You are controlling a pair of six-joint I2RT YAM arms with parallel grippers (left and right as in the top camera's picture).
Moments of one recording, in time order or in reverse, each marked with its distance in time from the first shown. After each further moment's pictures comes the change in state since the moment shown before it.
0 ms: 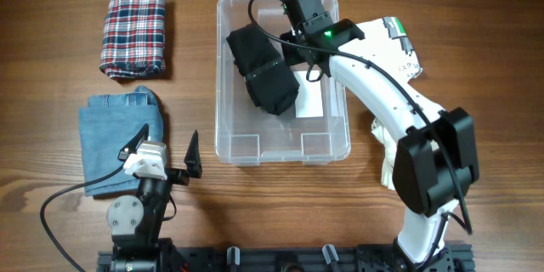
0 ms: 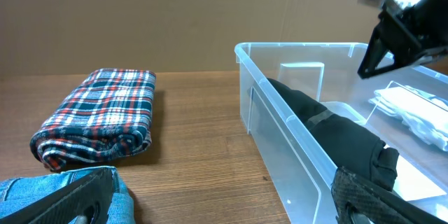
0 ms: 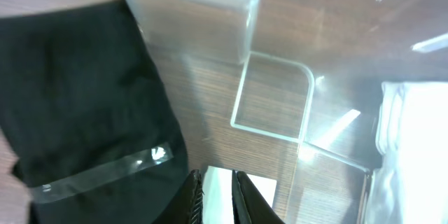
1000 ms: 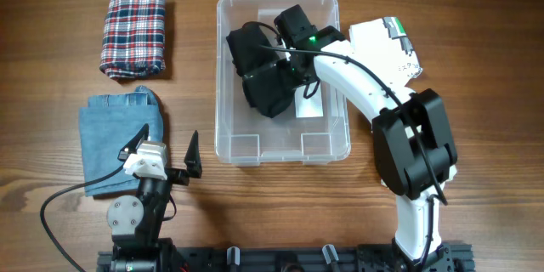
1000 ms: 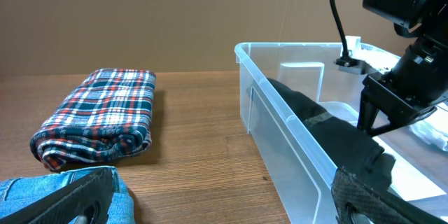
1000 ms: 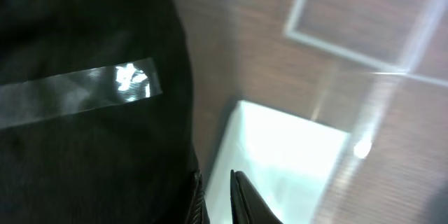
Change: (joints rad) left arm 0.000 0.000 0.000 0.000 0.000 0.000; right arm 0.017 0.131 -0.005 -0.133 -0.137 -0.026
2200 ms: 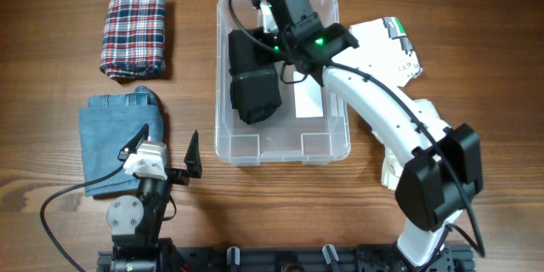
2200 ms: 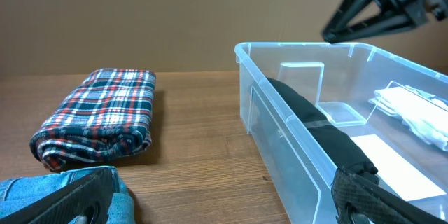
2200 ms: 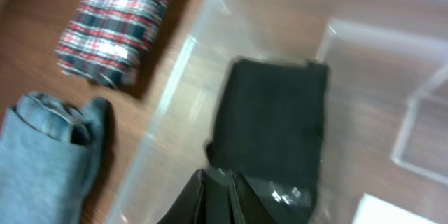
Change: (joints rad) left arm 0.000 0.000 0.000 0.000 0.000 0.000; right arm 0.072 -0.200 0.032 0.257 -0.182 0.148
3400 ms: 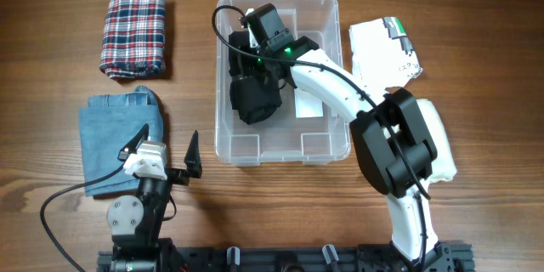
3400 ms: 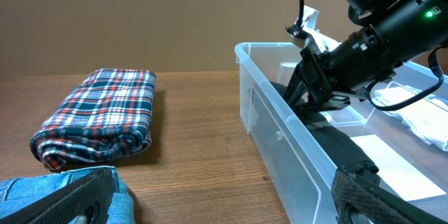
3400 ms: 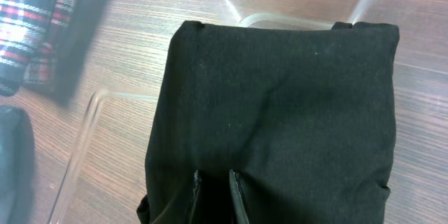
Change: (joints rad) left arm 0.000 0.000 0.000 0.000 0.000 0.000; right arm 0.018 0.270 0.000 0.161 0.035 0.059
